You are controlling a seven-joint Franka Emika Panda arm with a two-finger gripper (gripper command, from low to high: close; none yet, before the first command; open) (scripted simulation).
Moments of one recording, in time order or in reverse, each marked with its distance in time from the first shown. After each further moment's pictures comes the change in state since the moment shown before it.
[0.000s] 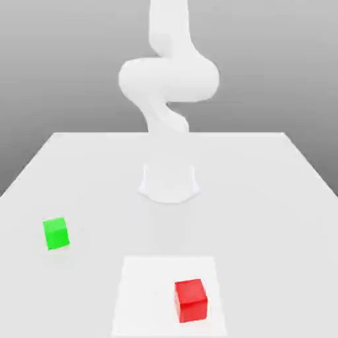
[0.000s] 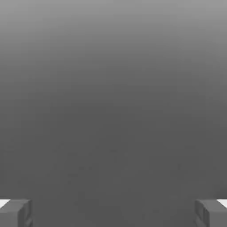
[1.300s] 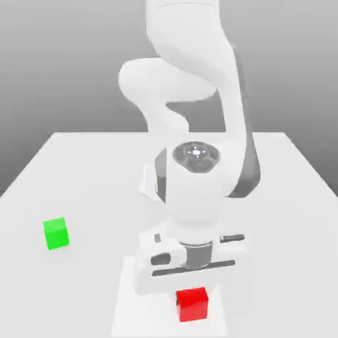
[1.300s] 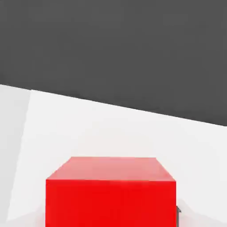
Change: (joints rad) arm 0.060 0.953 0.017 -0.235 -0.014 0.466 -0.094
